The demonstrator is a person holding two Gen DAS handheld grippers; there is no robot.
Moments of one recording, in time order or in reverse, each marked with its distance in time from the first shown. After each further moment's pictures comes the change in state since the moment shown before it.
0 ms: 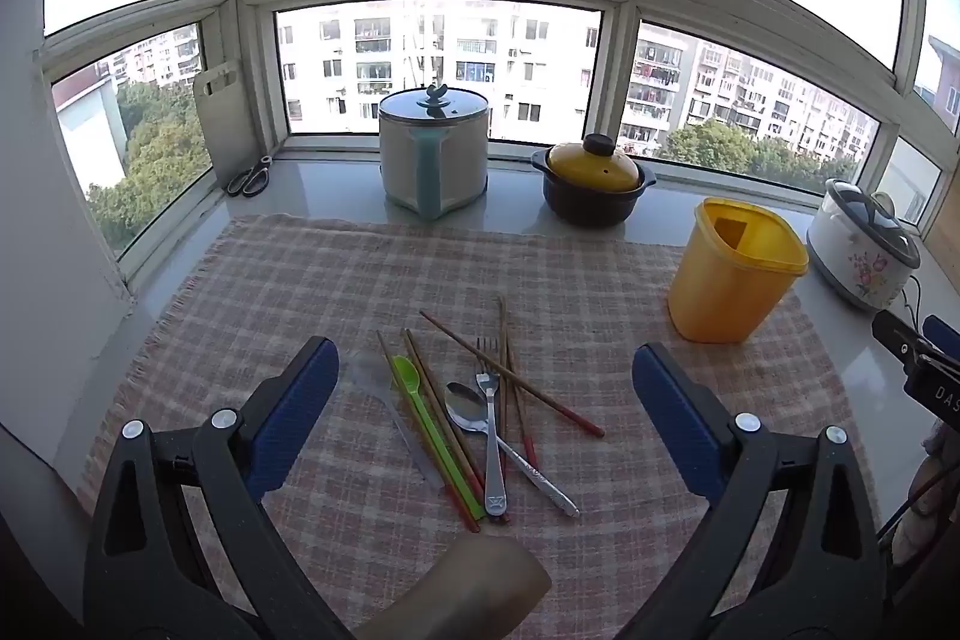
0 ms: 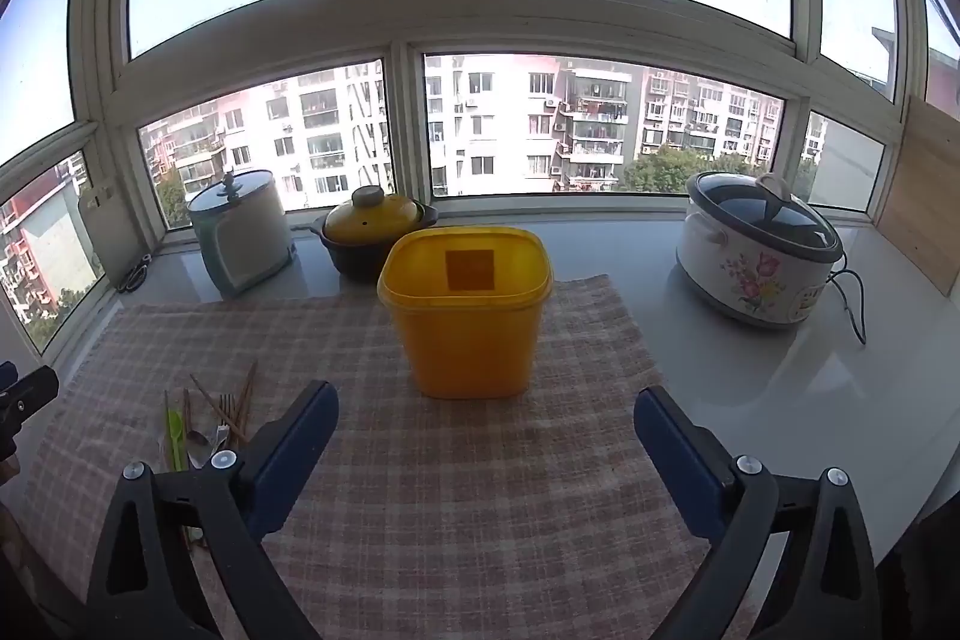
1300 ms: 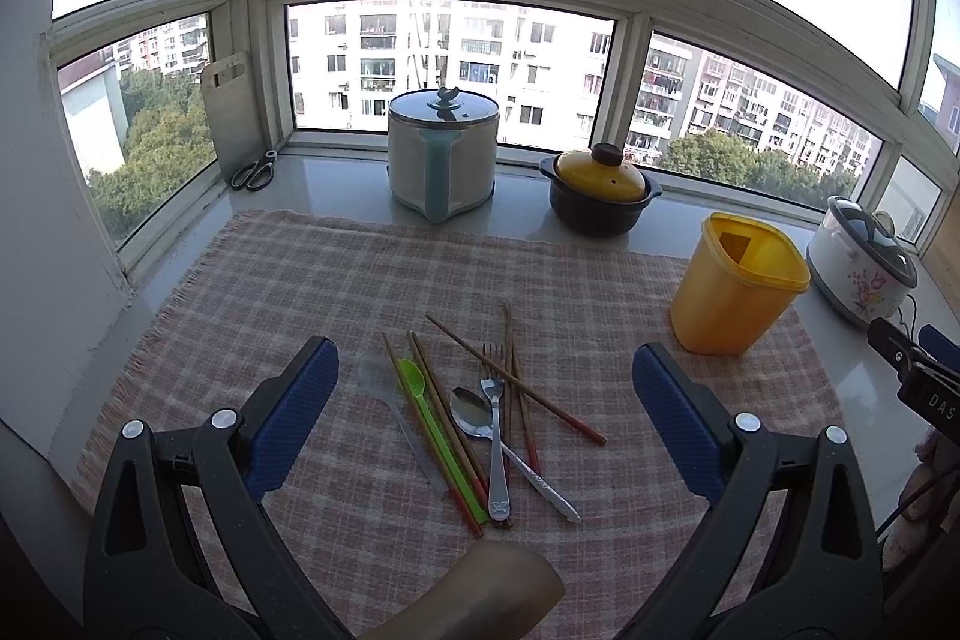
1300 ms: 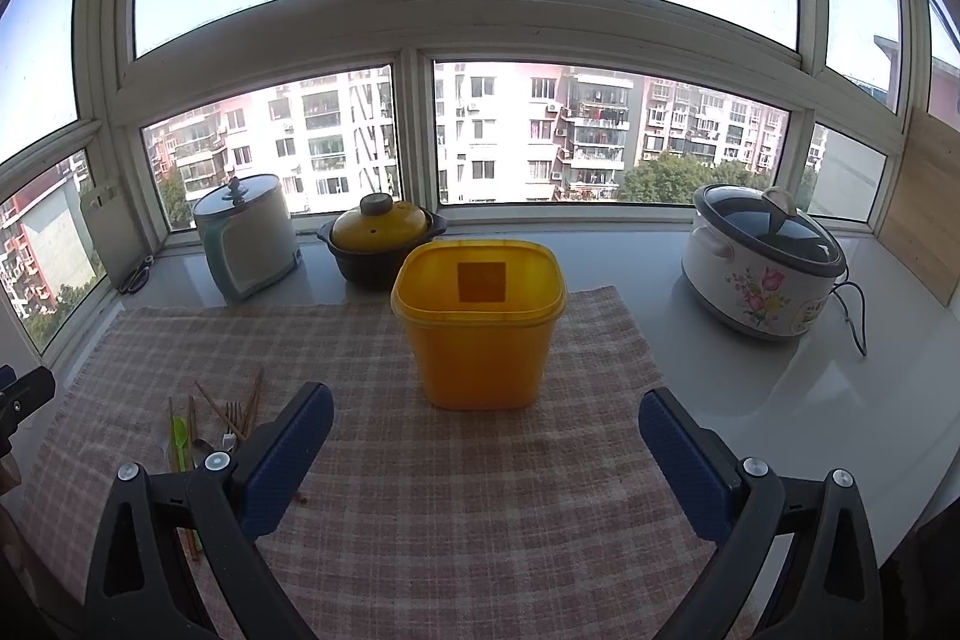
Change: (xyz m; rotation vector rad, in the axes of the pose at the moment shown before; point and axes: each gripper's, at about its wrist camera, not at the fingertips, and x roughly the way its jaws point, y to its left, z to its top) left arm 0.001 0.007 0.005 -0.036 -0.002 -0.007; right arm 0.000 0.008 0.005 -0.006 -0.003 -0.003
